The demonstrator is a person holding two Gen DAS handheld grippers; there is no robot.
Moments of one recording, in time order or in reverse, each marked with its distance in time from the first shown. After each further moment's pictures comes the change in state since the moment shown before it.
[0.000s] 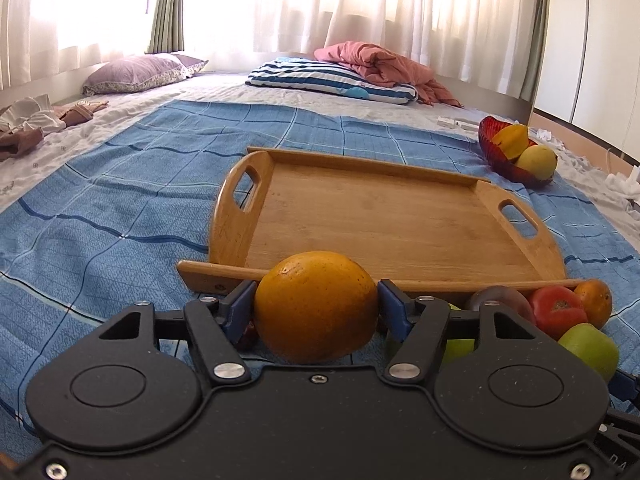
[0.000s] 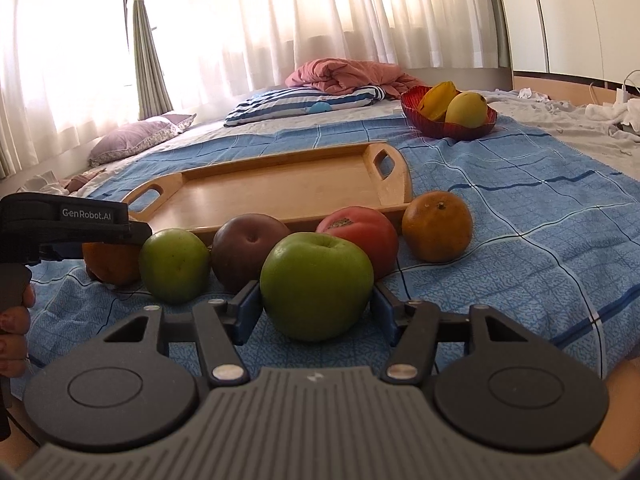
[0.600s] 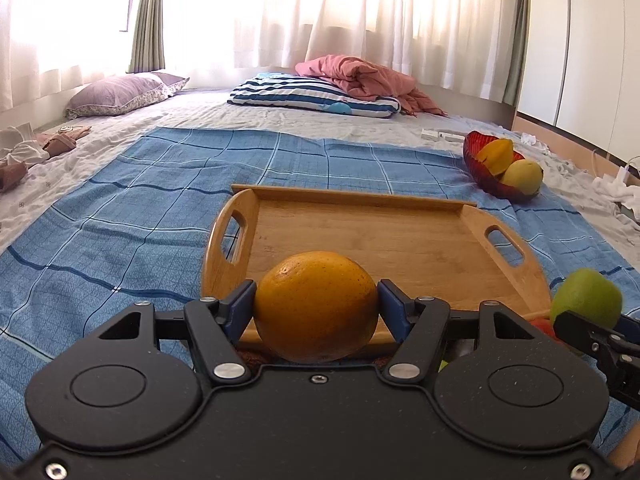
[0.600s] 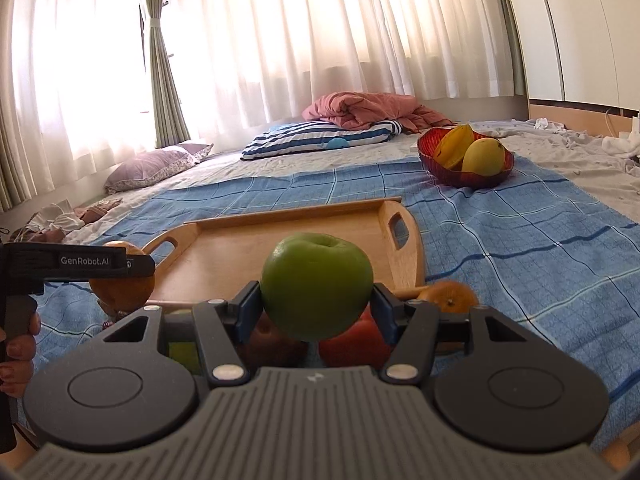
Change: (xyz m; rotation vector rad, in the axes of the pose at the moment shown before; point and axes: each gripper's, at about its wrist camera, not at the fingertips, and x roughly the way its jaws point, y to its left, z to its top) left arm -0.003 -0.003 0.043 0.036 -0.016 -0.057; right arm 0.003 -0.004 0.055 -0.011 -0.080 0.062
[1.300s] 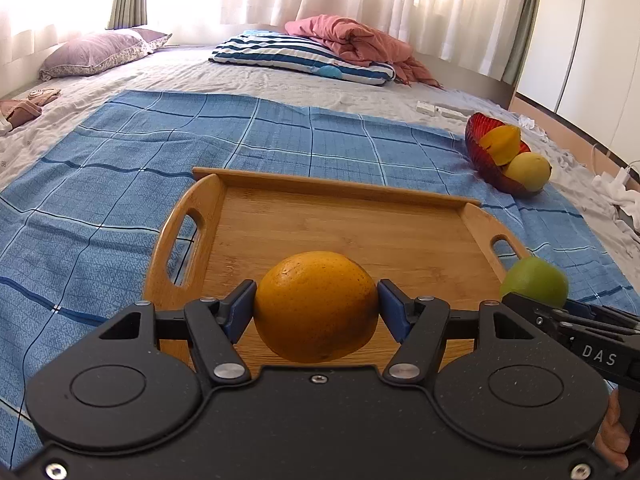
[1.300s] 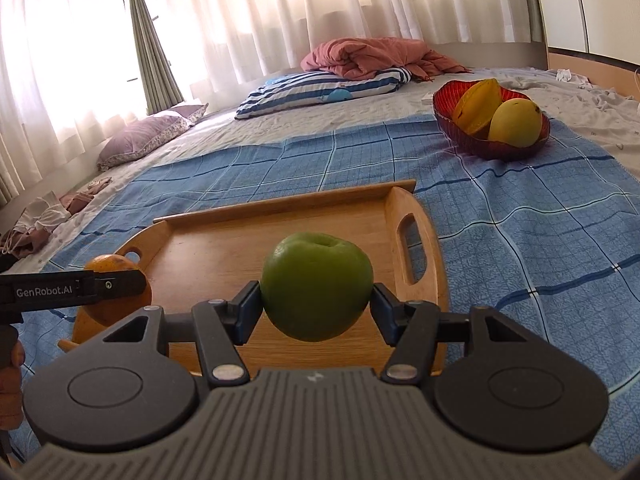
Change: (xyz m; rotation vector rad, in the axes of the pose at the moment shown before) left arm 0.082 -0.004 0.038 -0.042 0.138 -0.051; right arm 0.110 -0.028 0.049 0.032 0.187 0.025
